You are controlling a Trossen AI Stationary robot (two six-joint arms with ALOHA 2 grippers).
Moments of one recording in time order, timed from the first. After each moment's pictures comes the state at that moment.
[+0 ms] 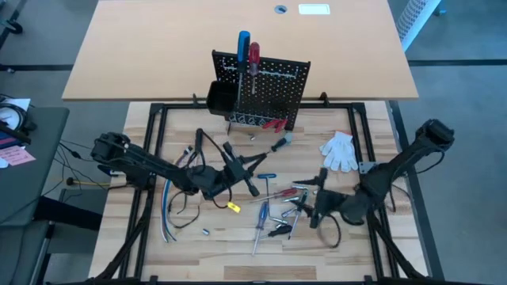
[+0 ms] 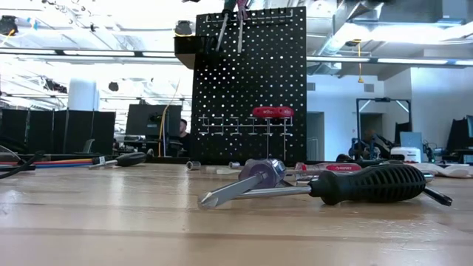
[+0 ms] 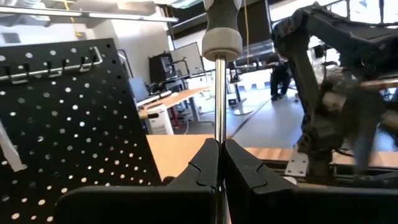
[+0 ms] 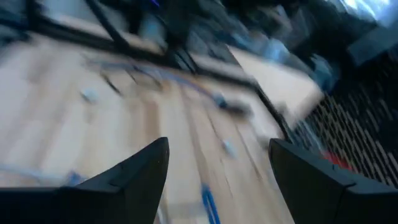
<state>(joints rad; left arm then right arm) -0.27 1.61 0.99 0.90 -0.83 0.41 0.66 1.21 0.71 0.19 0.93 -0.14</state>
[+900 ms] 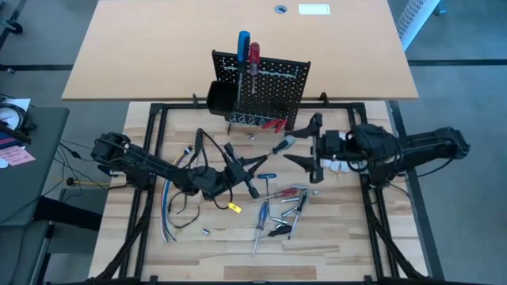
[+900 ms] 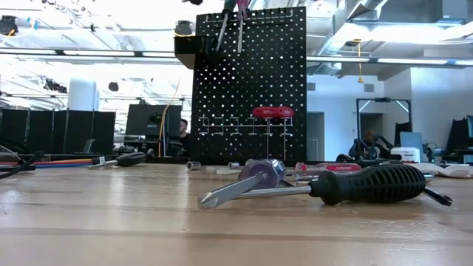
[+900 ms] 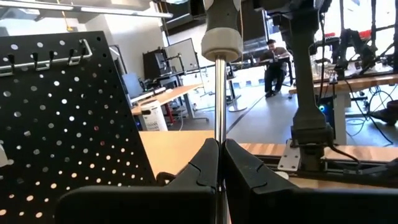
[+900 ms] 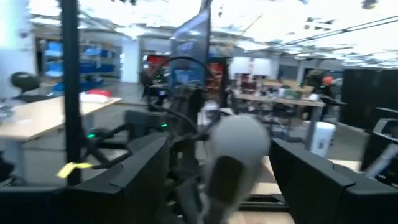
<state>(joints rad) -0.28 1.62 0.99 0.86 -0.82 0.37 0.13 1.08 0.98 0.28 0.19 -0.13</state>
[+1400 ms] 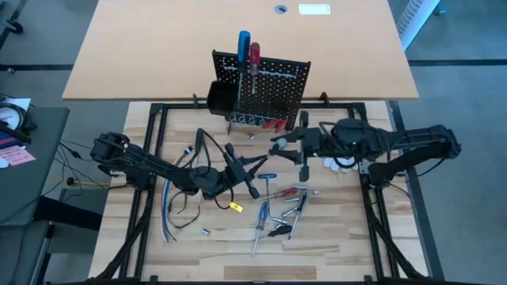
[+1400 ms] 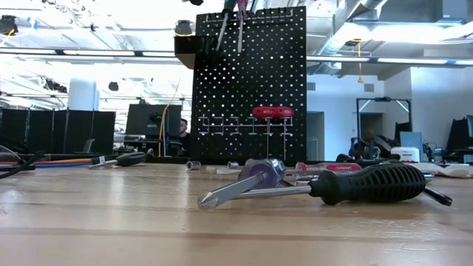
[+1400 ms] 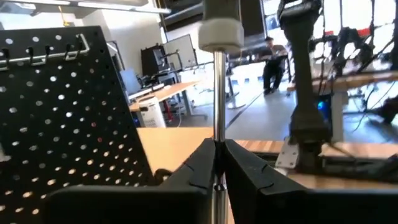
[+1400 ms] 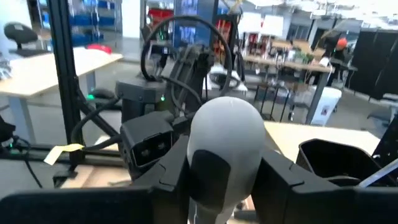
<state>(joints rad) -0.28 1.61 1.00 0.78 -0.83 0.32 0.11 1.22 1.23 -0.02 0.18 -0.13</state>
